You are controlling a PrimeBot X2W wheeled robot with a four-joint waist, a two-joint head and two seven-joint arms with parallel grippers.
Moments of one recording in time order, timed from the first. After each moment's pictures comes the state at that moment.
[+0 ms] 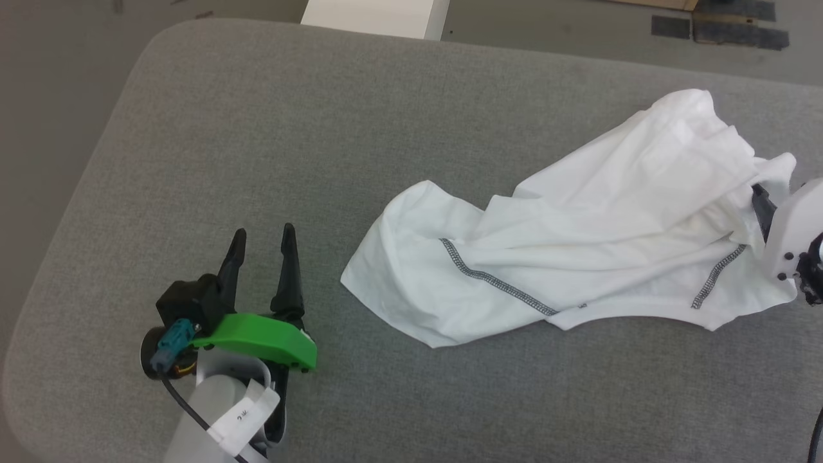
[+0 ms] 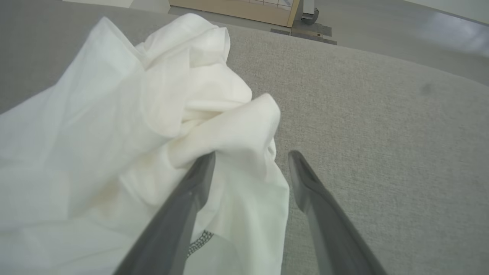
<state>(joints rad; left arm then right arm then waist) -0.24 0.07 -0.11 0.26 -0.33 -0.01 -0.26 -0.54 -0.34 -0.15 0.44 0.16 0.13 0.53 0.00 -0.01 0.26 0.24</state>
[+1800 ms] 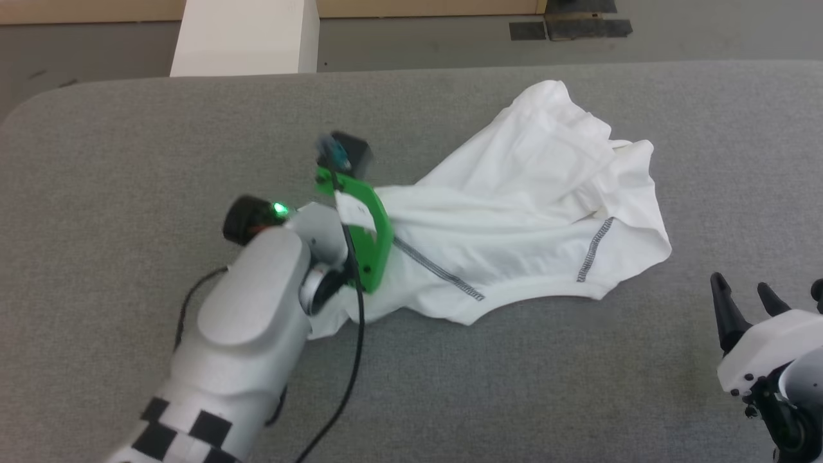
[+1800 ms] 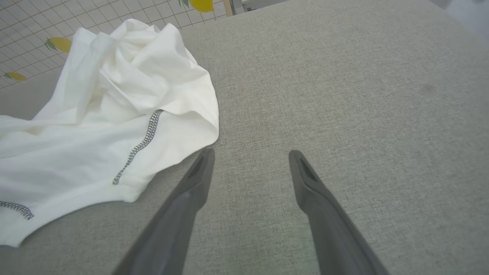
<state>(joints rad) -0.73 0.13 -0.50 0.55 -0.42 -0.09 0.58 -0.11 -0.05 -0.32 0.04 0.23 0.13 0.38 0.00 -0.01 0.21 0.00</state>
